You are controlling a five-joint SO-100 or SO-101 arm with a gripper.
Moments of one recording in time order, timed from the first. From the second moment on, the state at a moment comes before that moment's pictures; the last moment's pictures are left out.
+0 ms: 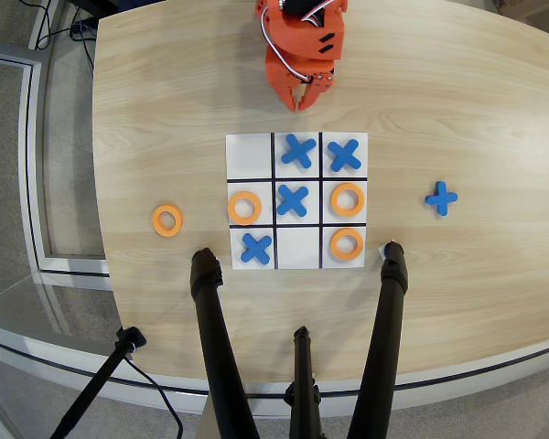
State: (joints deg) arm -0.5 192.2 180.4 74.6 -87.3
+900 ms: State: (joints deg) arm 5.2 167.7 155.5 72.4 -83.5
